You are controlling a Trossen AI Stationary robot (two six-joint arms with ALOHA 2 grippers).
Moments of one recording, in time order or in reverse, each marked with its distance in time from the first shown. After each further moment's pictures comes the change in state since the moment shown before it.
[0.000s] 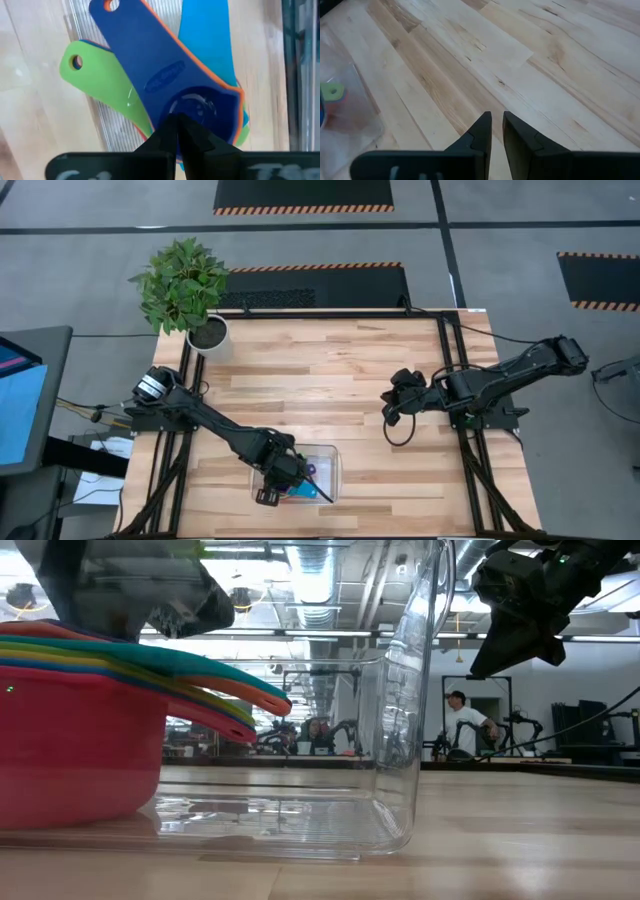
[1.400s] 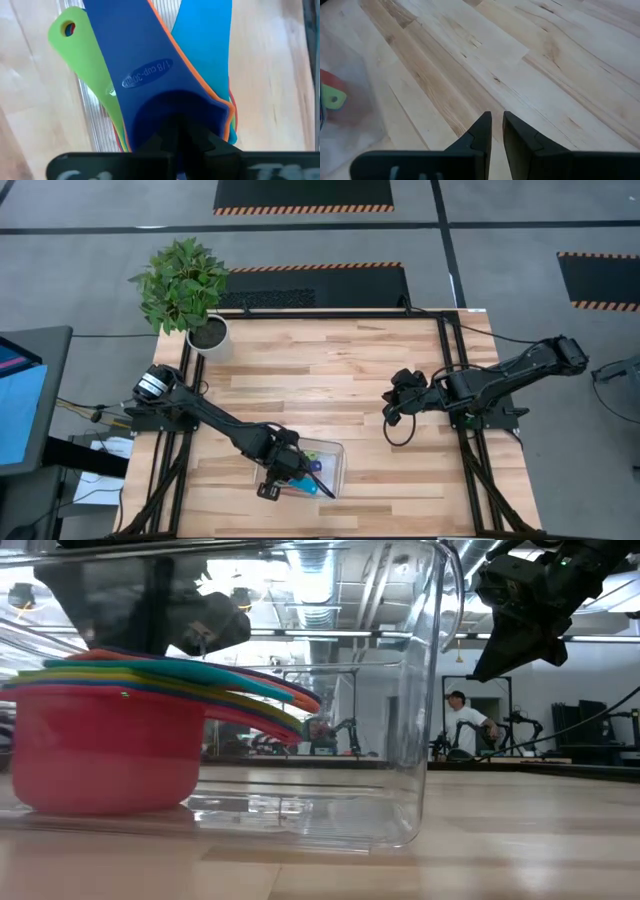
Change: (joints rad) left arm 0.042 -0.002 -0.063 0.074 -0.022 0.117; right arm -0.001 0.000 0.000 -0.024 0.002 -0.002
